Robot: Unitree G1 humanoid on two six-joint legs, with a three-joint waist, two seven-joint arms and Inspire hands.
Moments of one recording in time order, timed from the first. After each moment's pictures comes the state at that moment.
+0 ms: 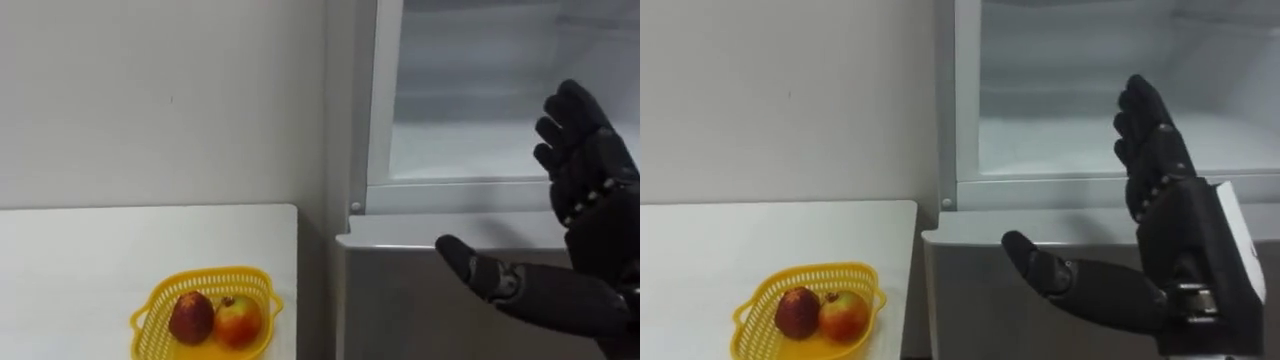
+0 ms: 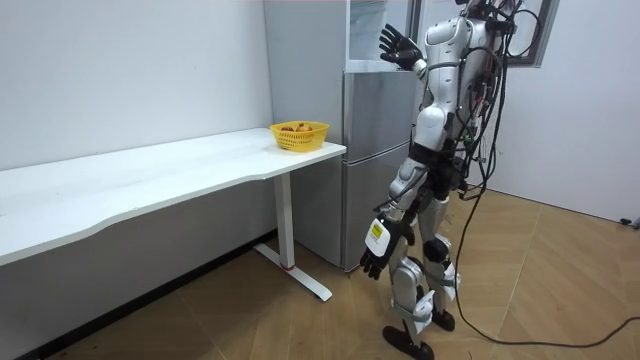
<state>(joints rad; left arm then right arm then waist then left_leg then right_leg) 0.27 0.23 0.08 1.13 0.46 -0.01 -0.06 0.13 -0.32 -0.03 -0.50 0.19 -0.20 -0.20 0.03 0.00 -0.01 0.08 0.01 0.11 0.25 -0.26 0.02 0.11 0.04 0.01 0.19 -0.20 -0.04</state>
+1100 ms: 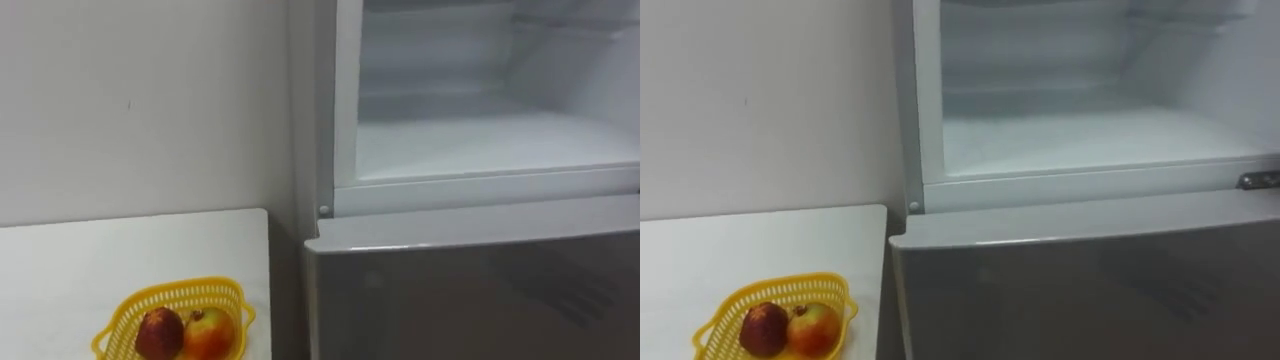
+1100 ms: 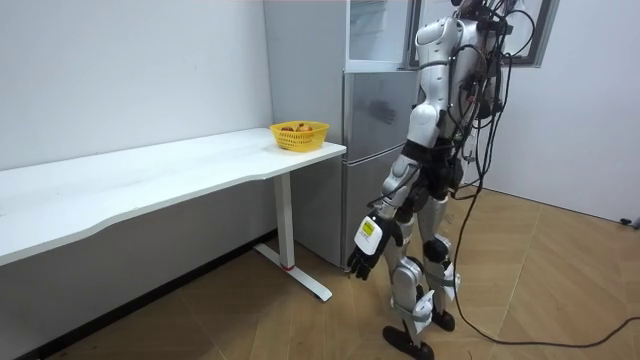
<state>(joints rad) 0.32 0.20 0.22 1.10 0.44 0.03 0.00 0.25 -0.30 -0.31 0.11 1.02 -0.15 -0.36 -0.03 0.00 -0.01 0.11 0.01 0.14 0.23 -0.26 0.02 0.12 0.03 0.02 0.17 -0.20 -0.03</state>
